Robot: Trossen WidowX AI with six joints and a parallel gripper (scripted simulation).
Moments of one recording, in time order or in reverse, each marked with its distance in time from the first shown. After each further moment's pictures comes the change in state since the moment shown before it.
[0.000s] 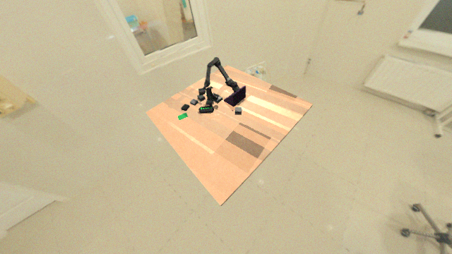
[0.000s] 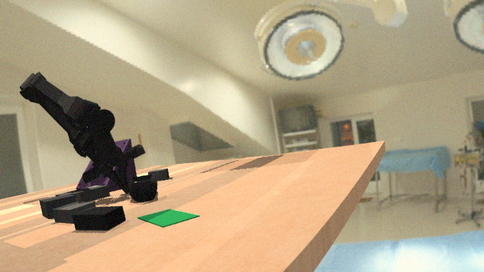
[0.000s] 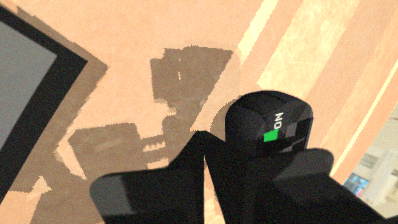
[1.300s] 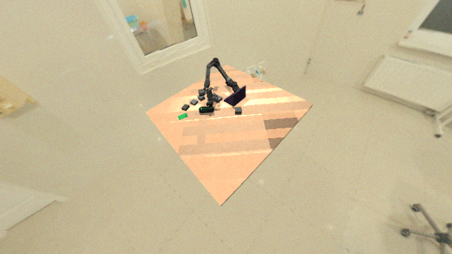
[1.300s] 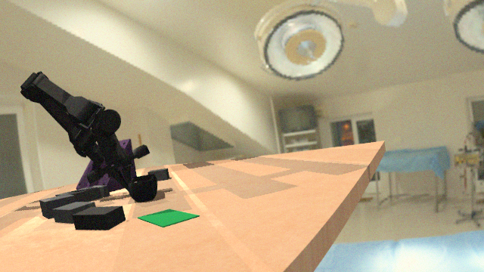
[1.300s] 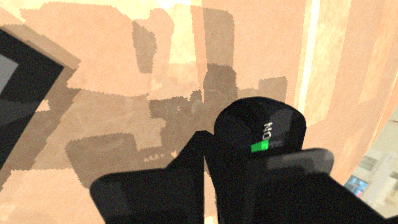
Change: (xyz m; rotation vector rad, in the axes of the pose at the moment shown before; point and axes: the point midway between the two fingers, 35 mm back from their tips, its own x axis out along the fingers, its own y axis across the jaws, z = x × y) arm 0.006 -0.011 0.003 -0.010 -0.008 0.000
